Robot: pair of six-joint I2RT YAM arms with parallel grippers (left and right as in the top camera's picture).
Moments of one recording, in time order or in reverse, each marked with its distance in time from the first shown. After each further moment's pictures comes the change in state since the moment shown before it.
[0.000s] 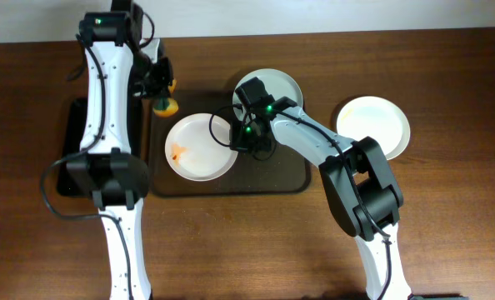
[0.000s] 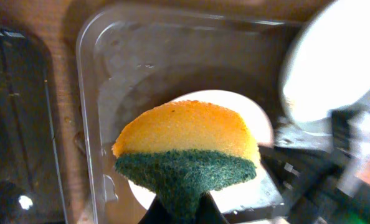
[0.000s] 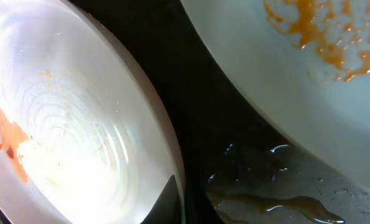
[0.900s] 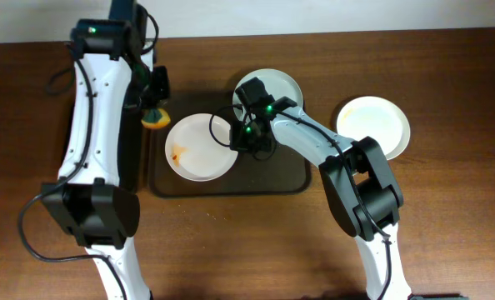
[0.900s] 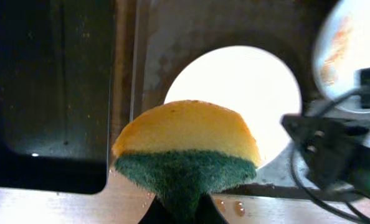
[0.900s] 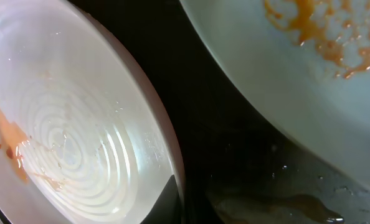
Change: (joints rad) left arm -0.056 -0.388 -0.491 0.133 -0.214 -0.106; right arm 0.000 0.000 0.000 -0.004 0.000 0.003
